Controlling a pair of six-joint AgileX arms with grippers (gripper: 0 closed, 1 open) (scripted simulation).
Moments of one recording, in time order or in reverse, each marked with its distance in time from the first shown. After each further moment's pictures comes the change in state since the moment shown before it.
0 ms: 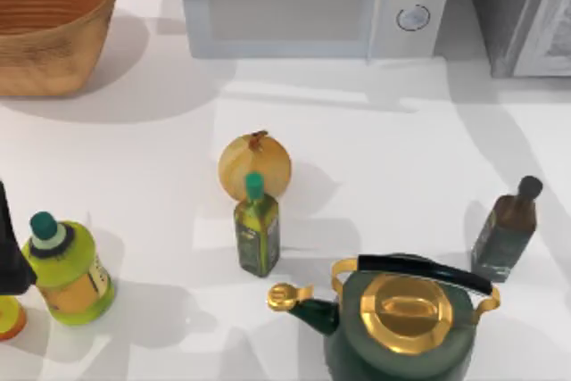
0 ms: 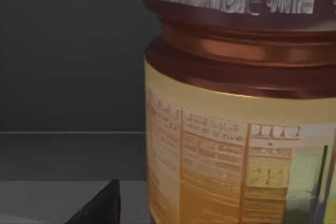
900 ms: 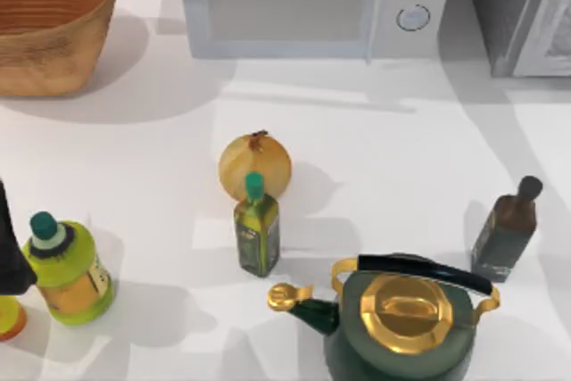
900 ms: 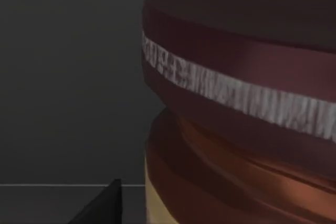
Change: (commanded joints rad) left arm 0.000 0.000 0.000 0.000 0.000 0.000; right arm -0.059 0.219 0.221 0.003 -0.057 0.000
